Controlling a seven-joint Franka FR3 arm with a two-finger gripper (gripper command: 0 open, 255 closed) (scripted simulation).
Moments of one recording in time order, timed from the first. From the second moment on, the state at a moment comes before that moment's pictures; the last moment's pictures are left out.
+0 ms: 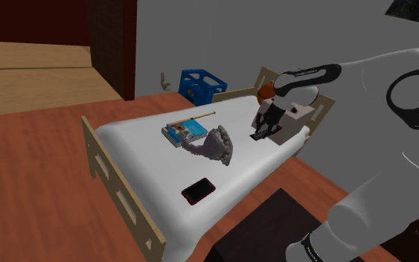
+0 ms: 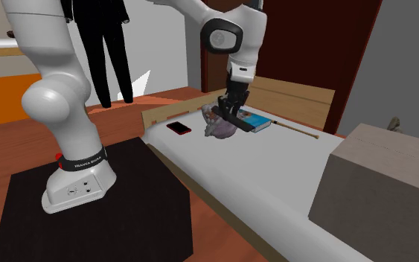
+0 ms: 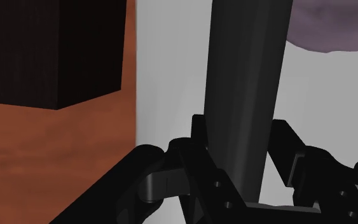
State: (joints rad) arm -0.38 0.03 -0.13 -2.18 0.25 2.10 0.88
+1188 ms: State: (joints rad) arm -0.38 -0.06 -0.13 -2.03 0.21 1.87 0.94
